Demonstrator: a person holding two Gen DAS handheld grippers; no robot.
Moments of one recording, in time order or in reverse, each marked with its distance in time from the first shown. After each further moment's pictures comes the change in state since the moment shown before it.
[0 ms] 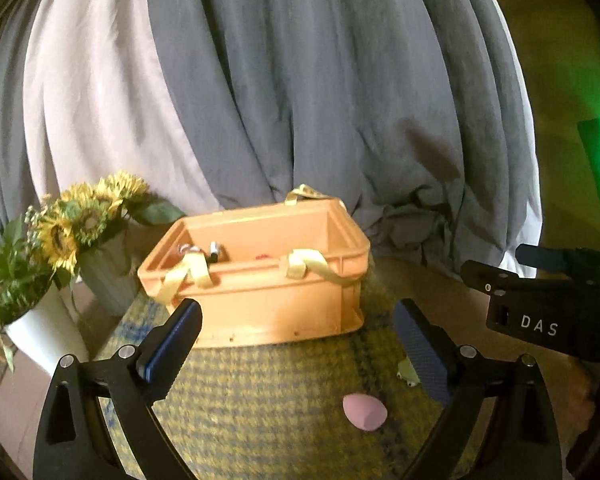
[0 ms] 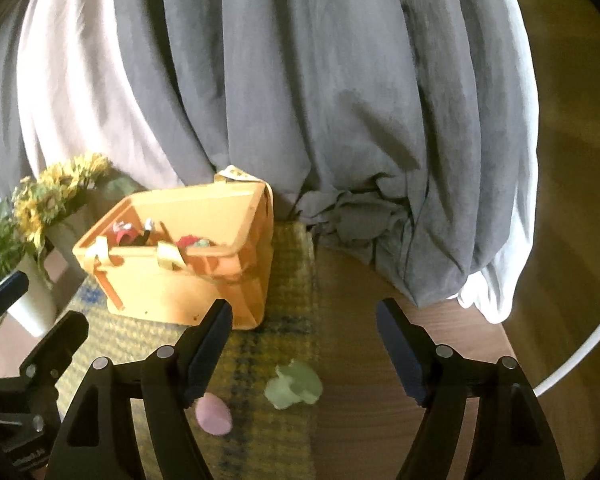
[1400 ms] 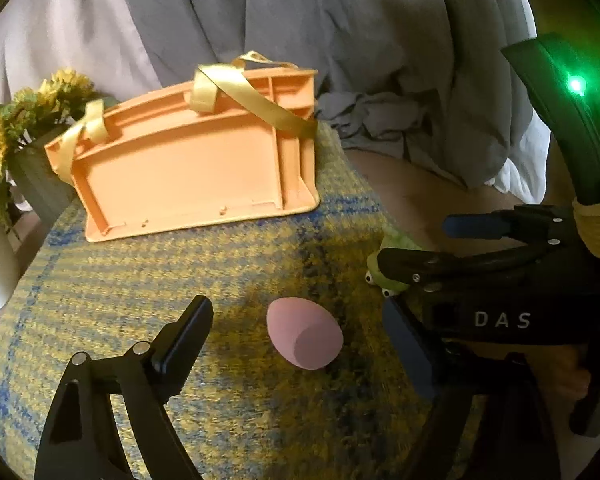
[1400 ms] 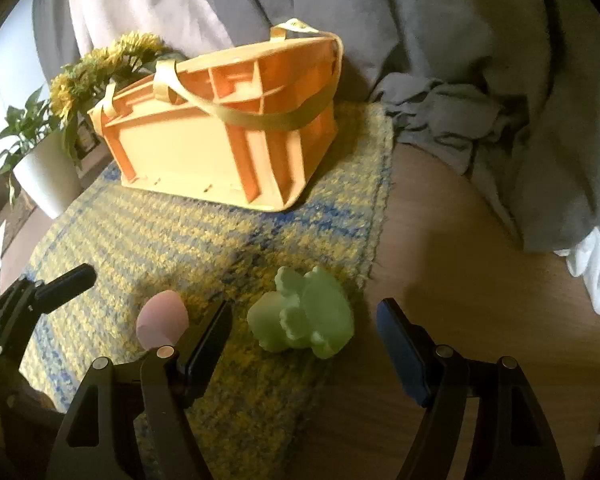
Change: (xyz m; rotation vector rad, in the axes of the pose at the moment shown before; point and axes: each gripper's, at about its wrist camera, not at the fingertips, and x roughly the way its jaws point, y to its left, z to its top) left arm 0.088 -0.057 -0.094 -0.015 0.249 -0.082; right arm 0.116 -0.014 -0.069 -0.178 0.270 0.290
